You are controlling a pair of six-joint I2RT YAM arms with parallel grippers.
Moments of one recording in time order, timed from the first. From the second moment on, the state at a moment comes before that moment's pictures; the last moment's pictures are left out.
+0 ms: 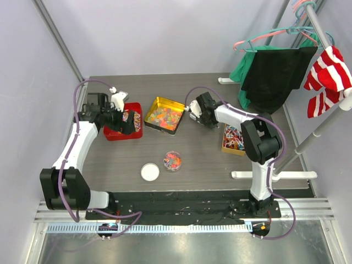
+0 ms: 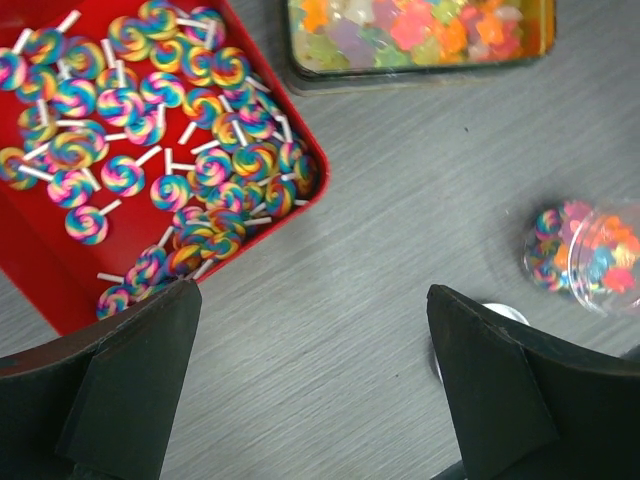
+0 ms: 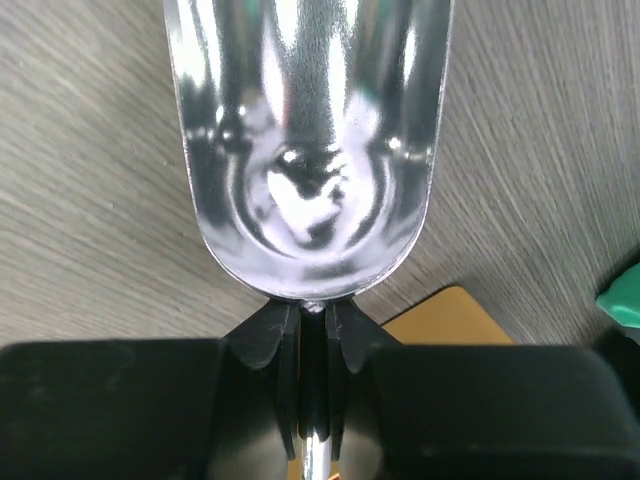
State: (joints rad) left arm -0.01 1.36 1.13 -0.66 0.42 0.27; right arm 0.46 2.00 1.40 -0.54 0.20 -0.54
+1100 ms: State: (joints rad) left arm -0.40 0.97 0.62 -0.84 0.56 1.13; right arm 0.46 1.53 1.28 -0.61 0.05 -0.52
